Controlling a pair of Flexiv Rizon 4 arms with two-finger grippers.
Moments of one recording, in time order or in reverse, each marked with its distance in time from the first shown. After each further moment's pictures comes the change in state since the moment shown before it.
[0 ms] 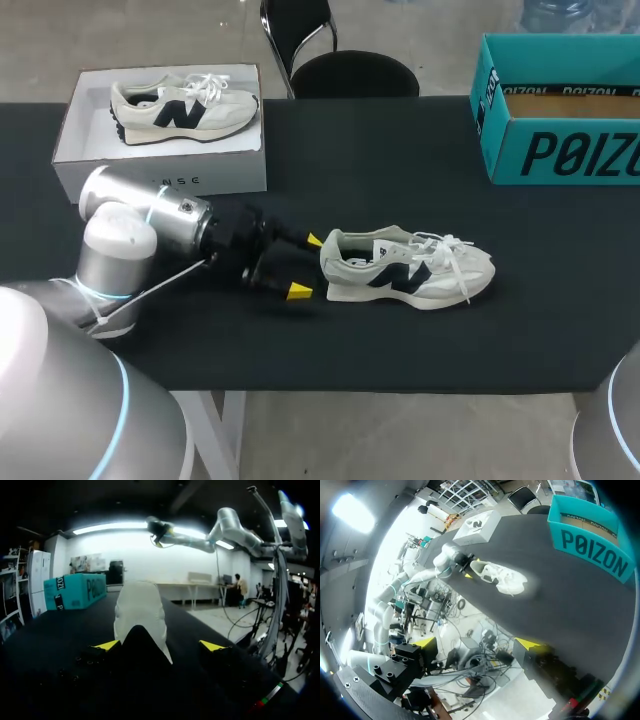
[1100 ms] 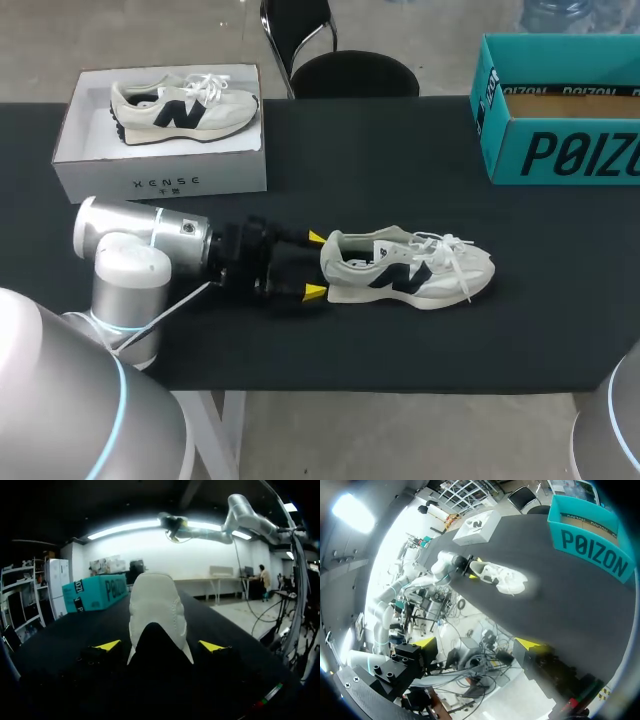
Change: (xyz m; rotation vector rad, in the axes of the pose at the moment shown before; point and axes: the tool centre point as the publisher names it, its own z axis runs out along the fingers) left arm -0.017 0.003 0.010 -0.025 -0.225 0.055; right arm 0.000 0.000 0.000 0.000 0.000 0.000
